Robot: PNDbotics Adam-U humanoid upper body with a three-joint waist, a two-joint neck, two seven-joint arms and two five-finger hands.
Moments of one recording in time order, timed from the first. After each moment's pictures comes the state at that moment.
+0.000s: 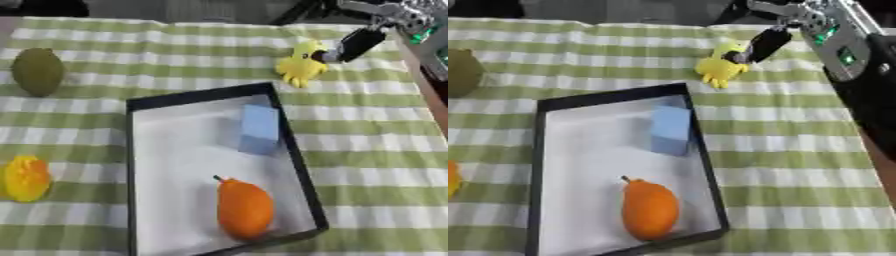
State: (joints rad) left arm -0.25 0.40 0.06 -1.90 0.27 0.00 0.36; right arm -0.94 -0.80 0.22 -1.17 0.59 -0.14 0.55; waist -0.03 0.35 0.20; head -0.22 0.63
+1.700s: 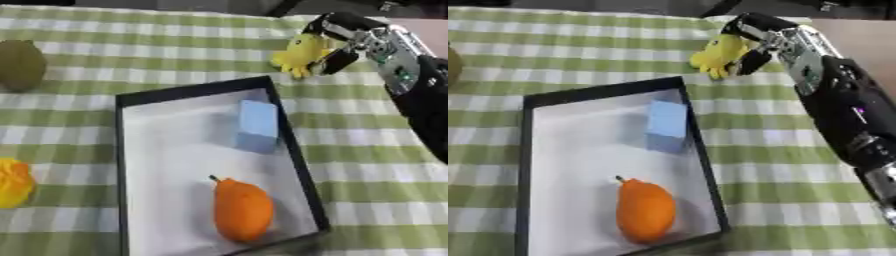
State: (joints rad) left arm -0.26 0.40 0.05 -1.91 0.27 0.01 0.35; right arm -0.96 -0.74 0.15 -0.98 0.70 -0.17 0.38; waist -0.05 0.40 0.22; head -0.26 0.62
